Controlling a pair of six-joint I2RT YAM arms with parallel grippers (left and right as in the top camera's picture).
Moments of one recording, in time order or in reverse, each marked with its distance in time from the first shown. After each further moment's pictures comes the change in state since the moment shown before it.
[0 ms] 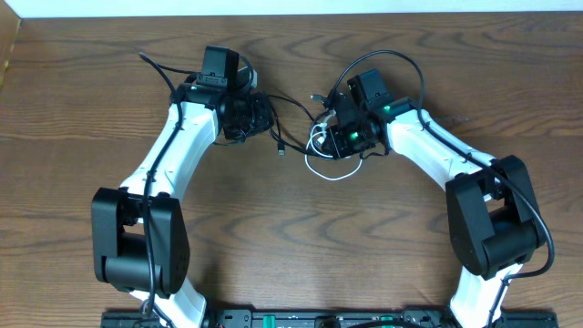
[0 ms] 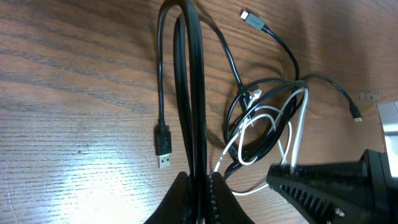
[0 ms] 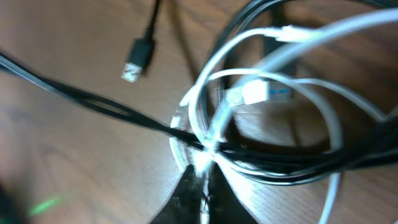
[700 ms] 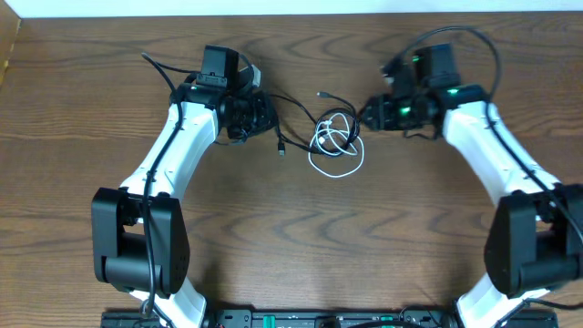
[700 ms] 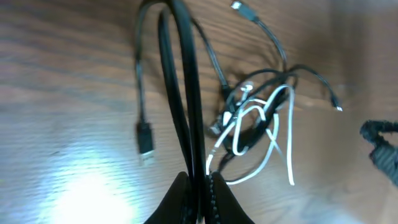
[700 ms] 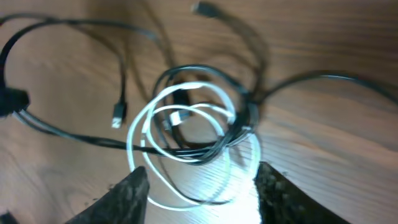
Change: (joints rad) left arm 0.000 0.000 0.000 0.008 0.061 0.001; right arm -0.215 -0.153 0.004 -0.041 0.010 0.075
